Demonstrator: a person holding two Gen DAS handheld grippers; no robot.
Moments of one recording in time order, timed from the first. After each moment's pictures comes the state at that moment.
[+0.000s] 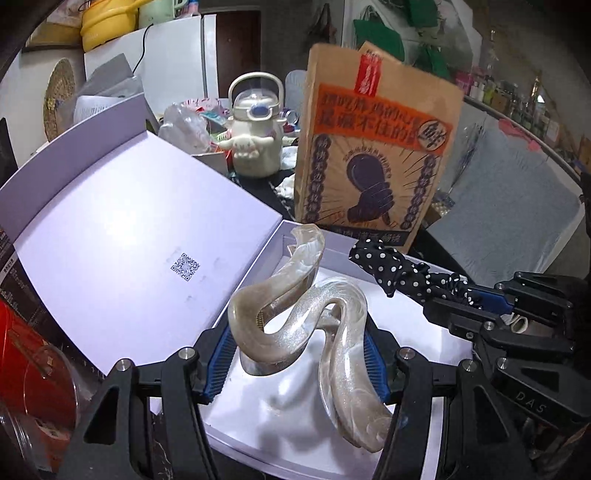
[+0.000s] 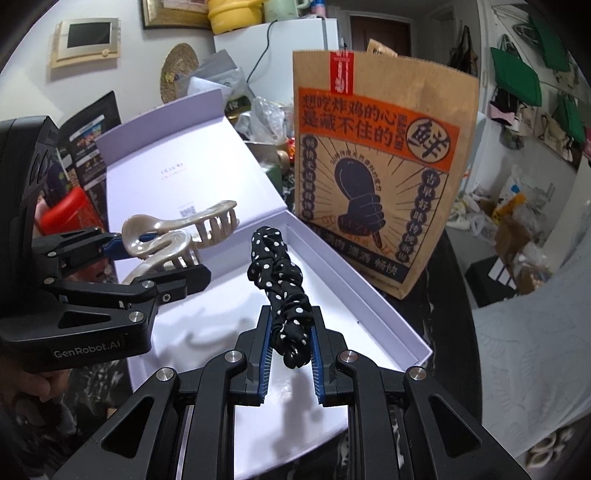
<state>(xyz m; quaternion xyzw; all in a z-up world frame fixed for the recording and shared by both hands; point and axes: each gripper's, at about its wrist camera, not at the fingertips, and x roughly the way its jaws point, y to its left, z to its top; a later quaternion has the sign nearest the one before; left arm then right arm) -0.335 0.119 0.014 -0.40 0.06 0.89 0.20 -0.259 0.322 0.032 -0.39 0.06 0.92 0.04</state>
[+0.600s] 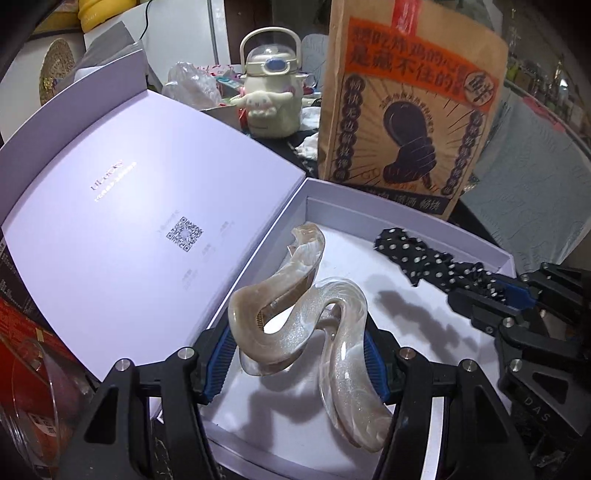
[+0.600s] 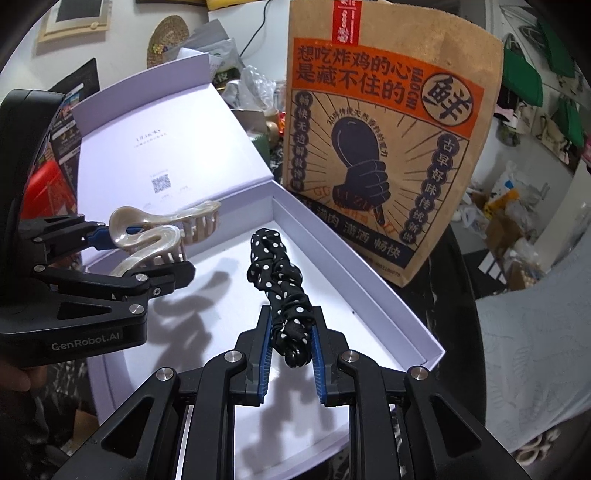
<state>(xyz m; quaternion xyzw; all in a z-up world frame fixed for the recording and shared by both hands) -0.354 0.124 -0.019 -0.45 0.09 0.87 0.16 -0.277 0.324 0.003 -0.42 0.03 0.90 0.06</state>
